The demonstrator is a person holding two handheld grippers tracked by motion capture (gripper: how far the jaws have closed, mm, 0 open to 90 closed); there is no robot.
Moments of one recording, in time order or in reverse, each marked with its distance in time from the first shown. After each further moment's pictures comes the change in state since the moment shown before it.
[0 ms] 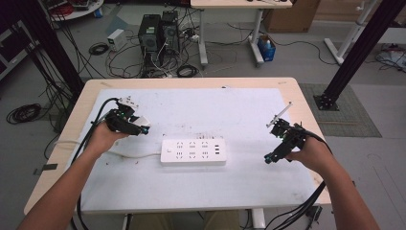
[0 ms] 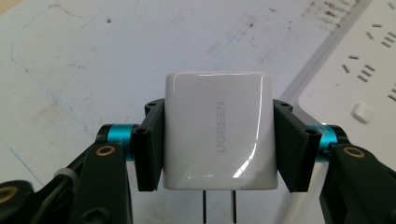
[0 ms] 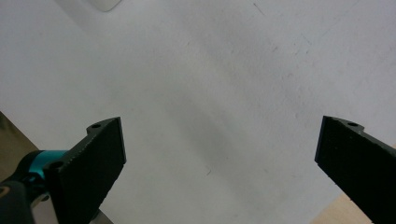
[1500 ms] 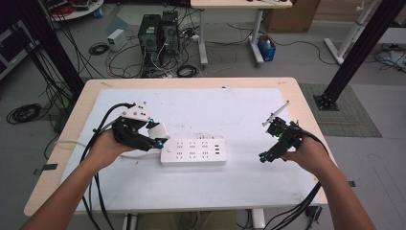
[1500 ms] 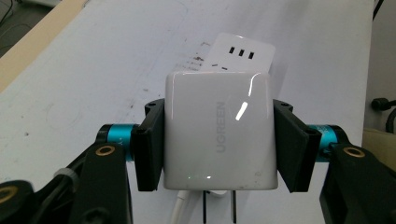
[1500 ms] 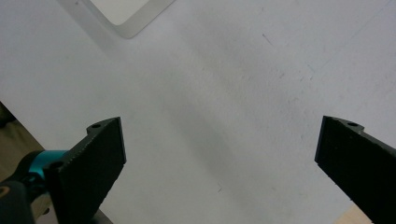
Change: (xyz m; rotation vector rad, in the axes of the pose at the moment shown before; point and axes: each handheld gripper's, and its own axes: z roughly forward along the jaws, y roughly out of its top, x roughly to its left) left arm -0.096 0.035 -0.052 -0.154 -0.179 0.260; right arm 0.014 0.009 -0.009 -0.061 -0.002 -0.018
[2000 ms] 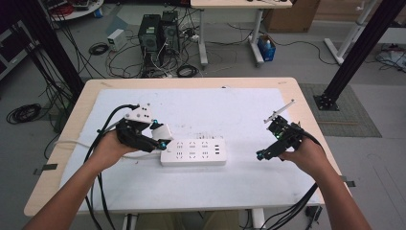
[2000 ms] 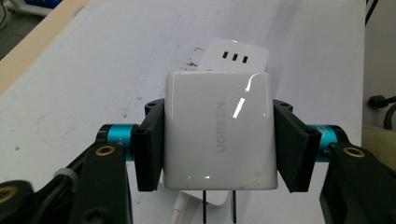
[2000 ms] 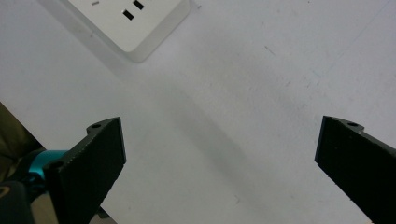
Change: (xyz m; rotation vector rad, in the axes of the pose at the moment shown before) left arm -0.002 0.001 0.008 -0.012 -0.024 0.038; right arm 0.002 -0.001 -0.004 -0.073 0.026 0.087
